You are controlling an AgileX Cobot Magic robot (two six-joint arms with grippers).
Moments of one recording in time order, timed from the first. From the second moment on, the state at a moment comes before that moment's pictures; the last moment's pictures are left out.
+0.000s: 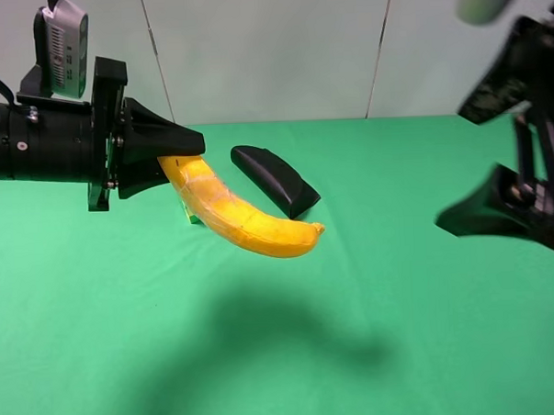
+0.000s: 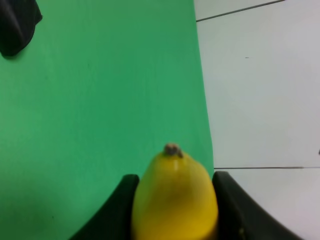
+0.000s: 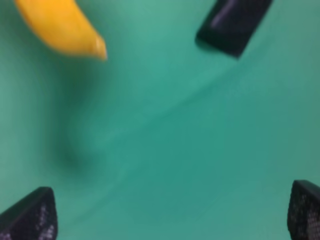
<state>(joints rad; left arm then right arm) -0.23 1.40 -0.60 -1.59 0.73 0.88 0.90 1.00 -1.00 -0.19 1.12 -0.31</state>
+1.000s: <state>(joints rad) -0.23 1.40 -0.60 -1.58 0.73 0.92 0.90 0.05 -0.52 -0.13 1.07 0.07</state>
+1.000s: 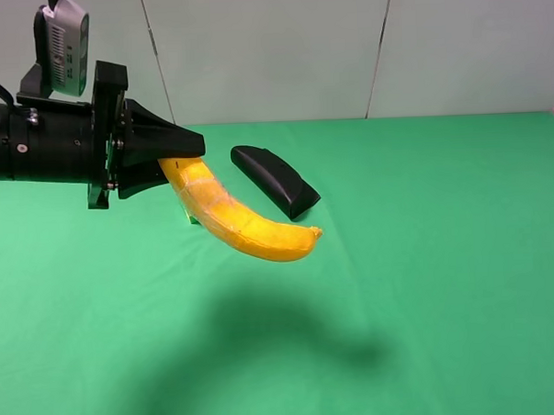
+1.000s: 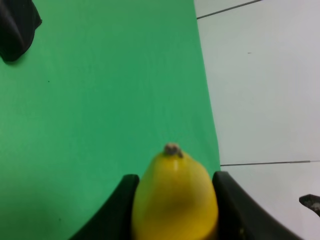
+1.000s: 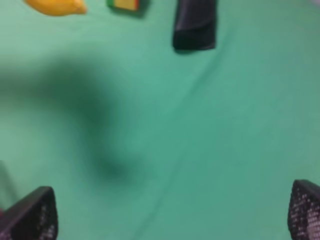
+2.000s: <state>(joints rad) -0.23 1.40 -0.60 -1.58 0.73 0.95 0.64 0.00 -0.49 -0.06 1.02 0.07</state>
